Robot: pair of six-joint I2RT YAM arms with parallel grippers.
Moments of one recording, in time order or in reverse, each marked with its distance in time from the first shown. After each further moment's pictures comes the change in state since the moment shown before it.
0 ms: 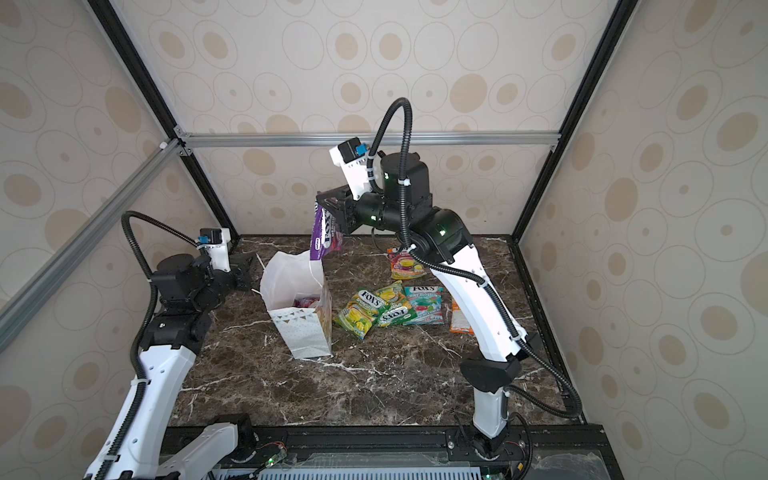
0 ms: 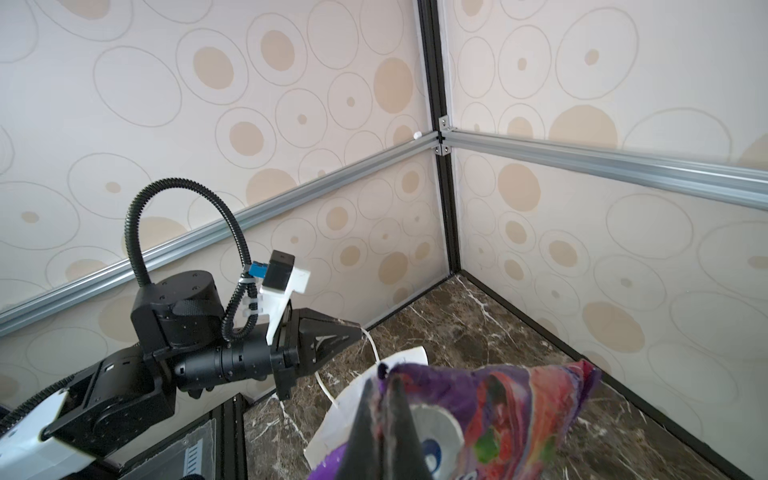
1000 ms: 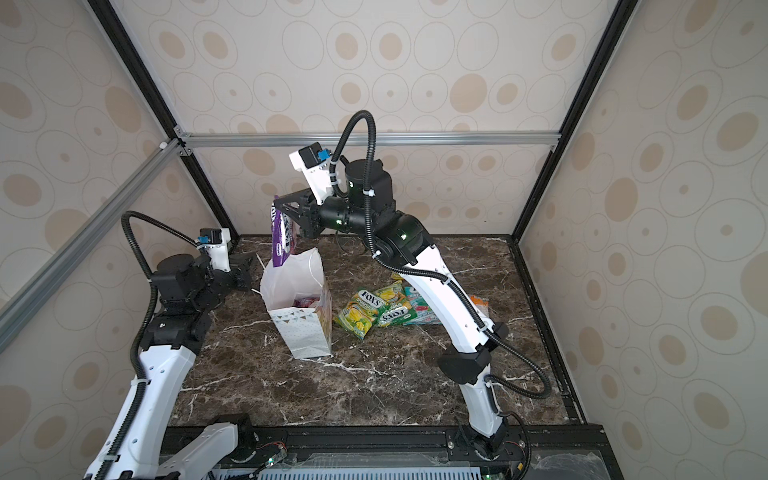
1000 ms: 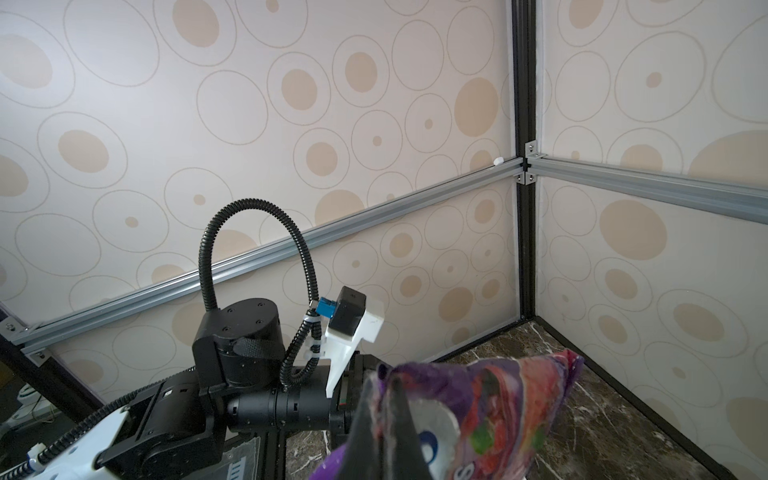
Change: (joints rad) left arm 0.000 0.000 0.000 0.000 0.000 -0.001; right arm 0.092 0.154 0.101 0.145 -0.091 0.053
